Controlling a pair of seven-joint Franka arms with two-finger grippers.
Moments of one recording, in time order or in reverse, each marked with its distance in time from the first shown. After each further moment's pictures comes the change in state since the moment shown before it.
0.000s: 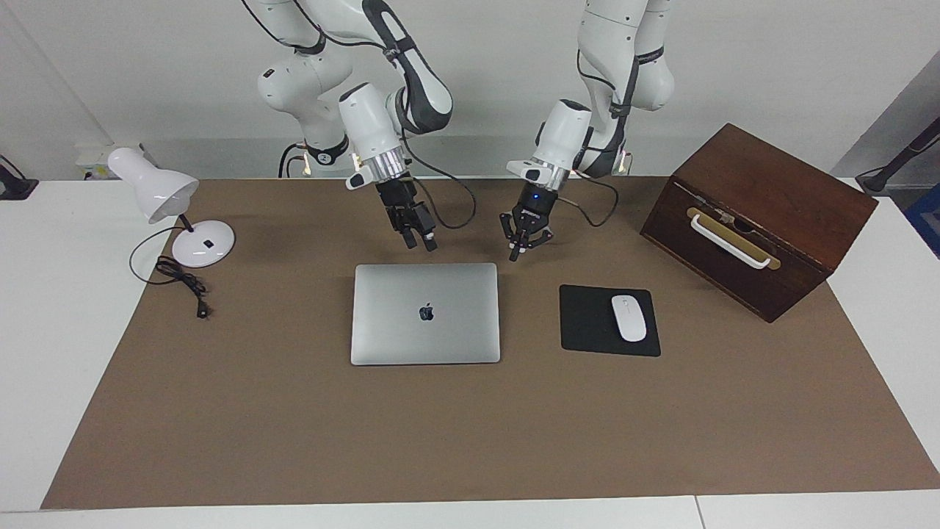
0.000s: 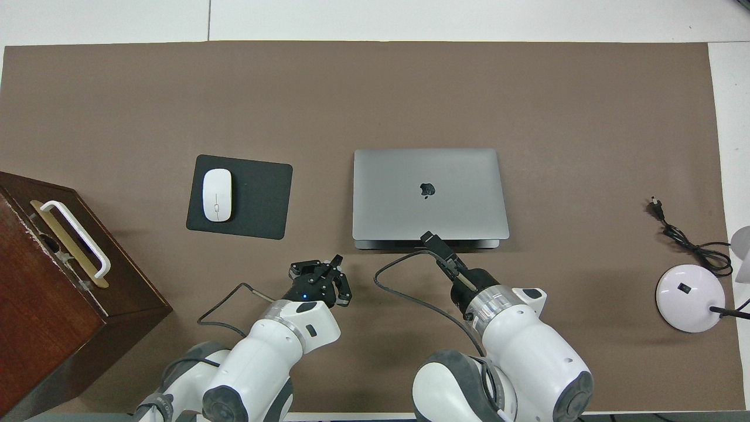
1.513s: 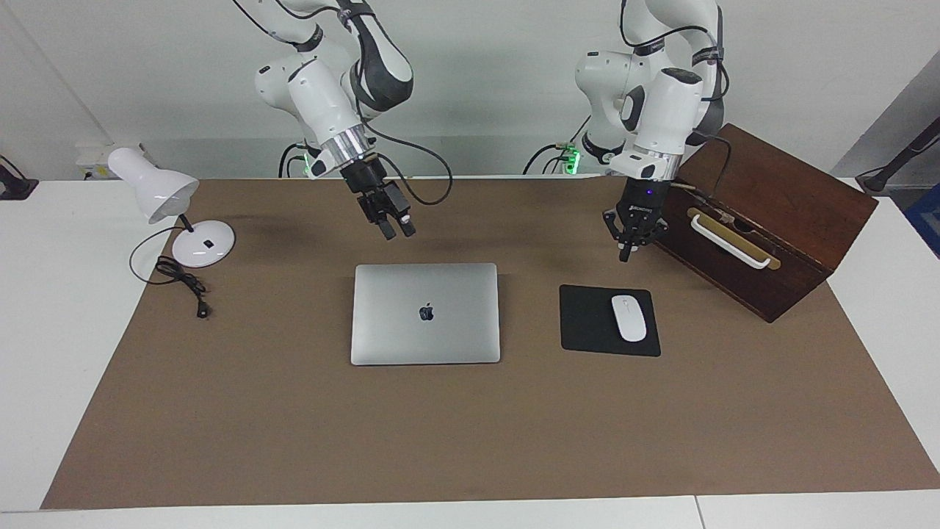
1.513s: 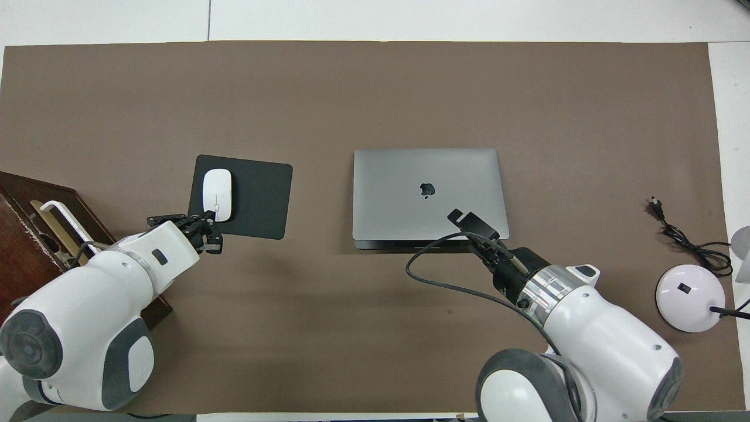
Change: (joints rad) left arm 0.533 -0.340 0.001 0.105 0.261 -0.642 0.075; right arm -0.153 -0.189 0.002 -0.026 -0.171 -0.173 0.058
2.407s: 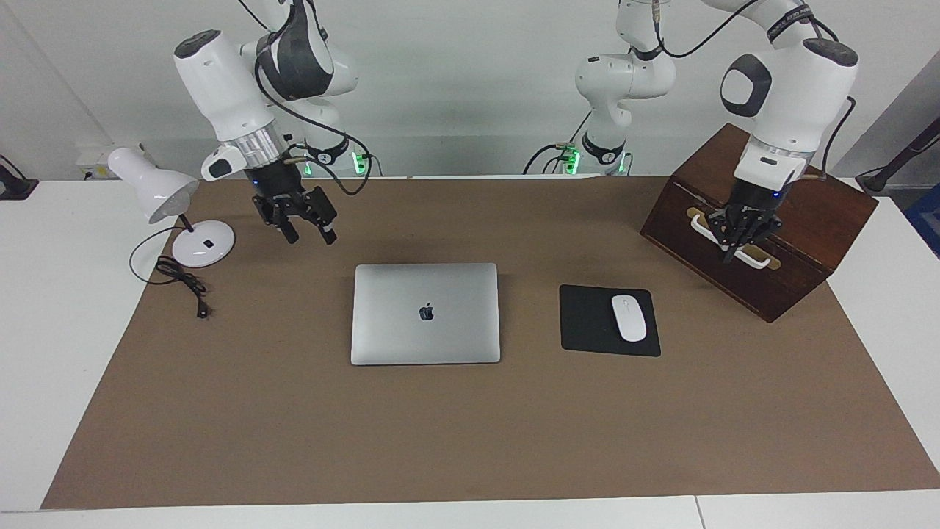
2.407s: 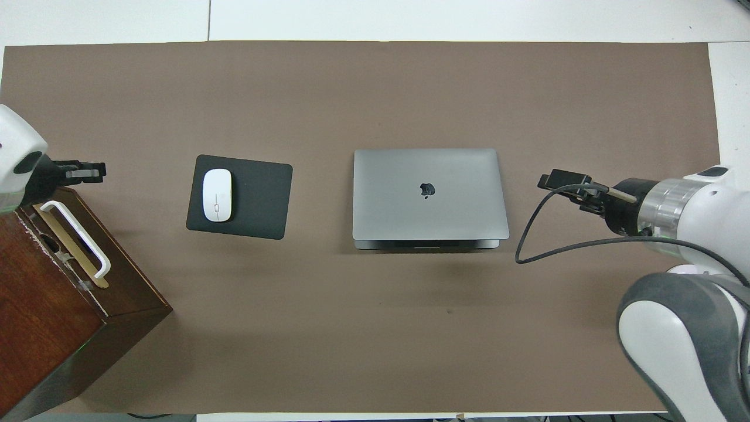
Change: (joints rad) left arm 0.270 0.155 0.005 0.507 0.000 -0.569 -0.008; right arm -0.469 -0.008 -0.001 0.284 -0.705 -0.699 -0.003
